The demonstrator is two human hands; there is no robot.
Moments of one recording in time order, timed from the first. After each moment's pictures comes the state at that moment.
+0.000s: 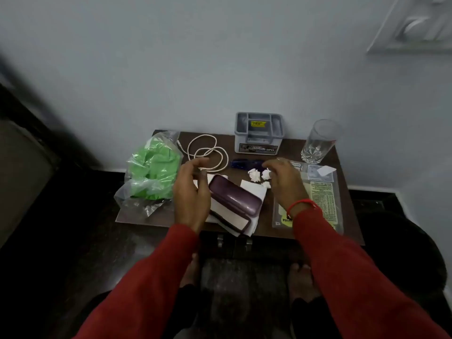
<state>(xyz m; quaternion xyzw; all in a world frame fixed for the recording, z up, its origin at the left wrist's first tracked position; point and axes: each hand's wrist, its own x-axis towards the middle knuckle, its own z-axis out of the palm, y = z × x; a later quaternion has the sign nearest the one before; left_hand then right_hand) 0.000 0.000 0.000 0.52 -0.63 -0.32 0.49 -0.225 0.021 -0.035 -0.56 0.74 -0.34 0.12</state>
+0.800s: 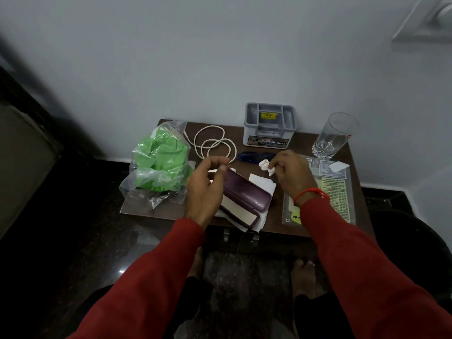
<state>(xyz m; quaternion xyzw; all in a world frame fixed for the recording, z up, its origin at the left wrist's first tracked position) -0.002 -0.005 -0.005 0.50 -0.59 -0.47 0.42 -0.229 0.001 -0.039 -0.62 0.73 -0.28 0.07</state>
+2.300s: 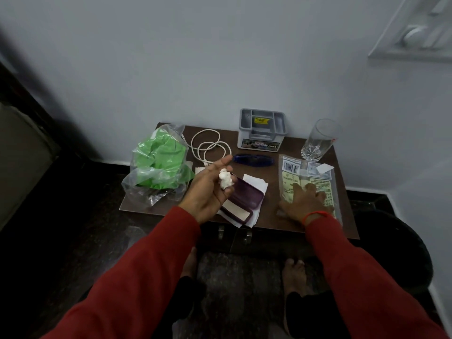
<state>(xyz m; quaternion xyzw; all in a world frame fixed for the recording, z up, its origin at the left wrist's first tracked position) -0.008 -0.006 0.008 0.36 -0.22 -0.83 0.37 -0.226 0.080 -0.024 -0.39 0.89 0.03 0.22</state>
